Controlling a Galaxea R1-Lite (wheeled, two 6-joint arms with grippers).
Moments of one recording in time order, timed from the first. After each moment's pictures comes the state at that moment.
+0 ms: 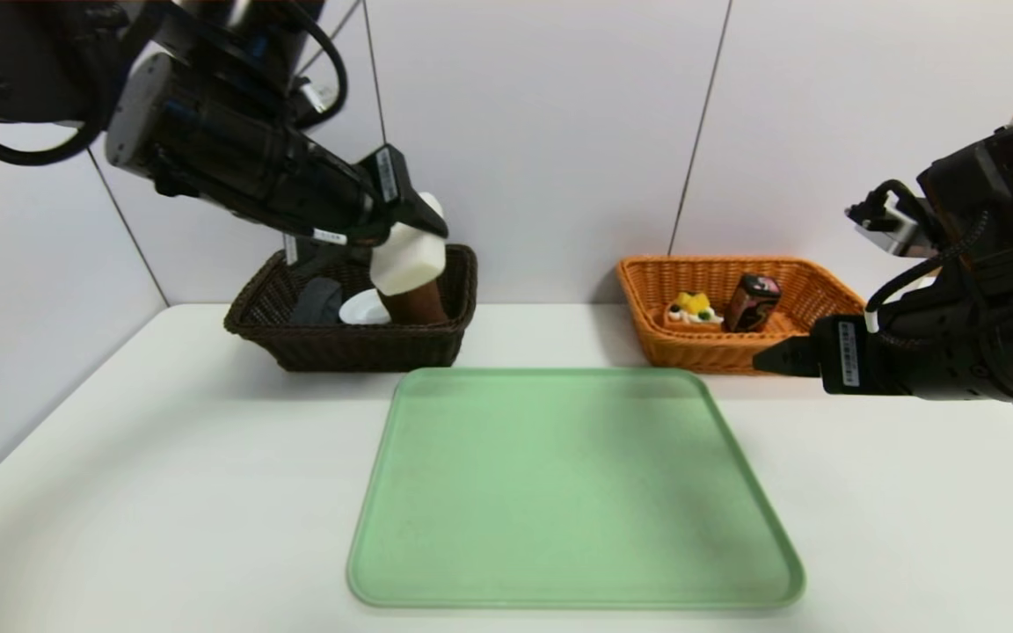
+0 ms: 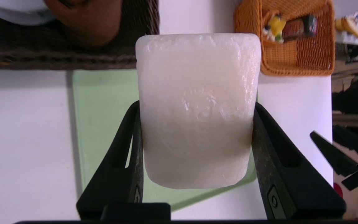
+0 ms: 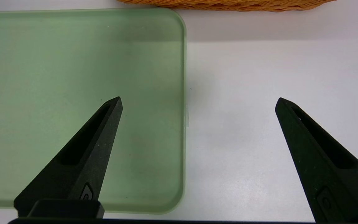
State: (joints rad) left arm -0.47 1.83 -1.97 0.72 -0.10 -0.65; right arm 0.42 1.49 -1.19 0.46 -0.27 0.31
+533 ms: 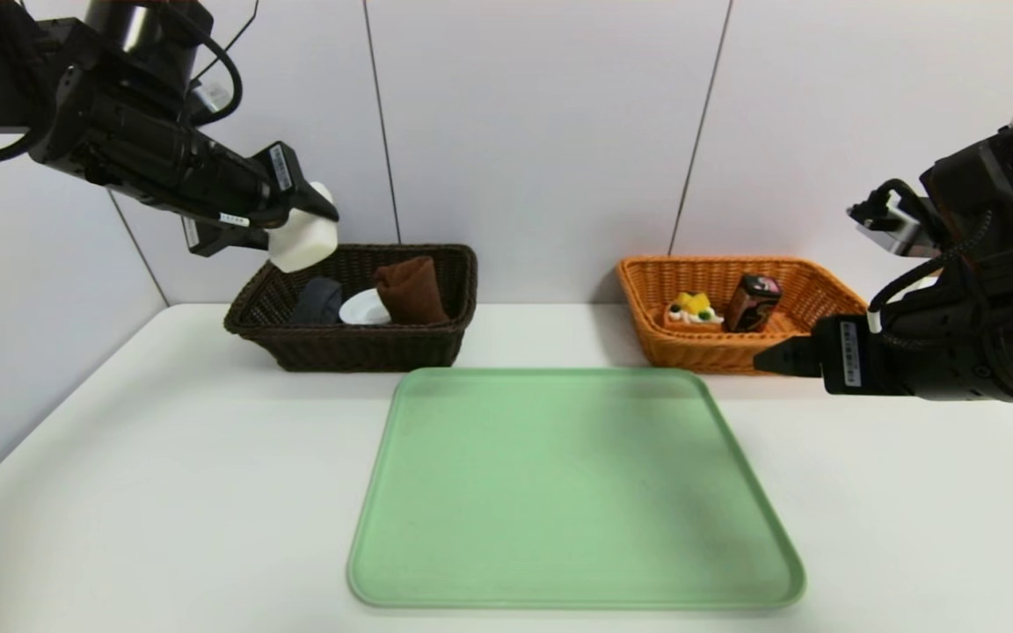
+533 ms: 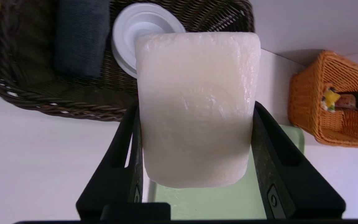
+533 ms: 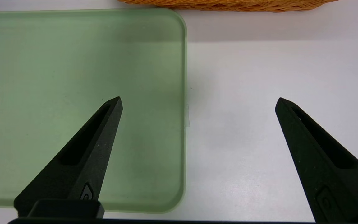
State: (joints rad) left arm -0.20 1.87 -1.97 0.71 -0.09 -0.55; right arm 0.42 1.48 -1.19 0.46 -0.27 0.31
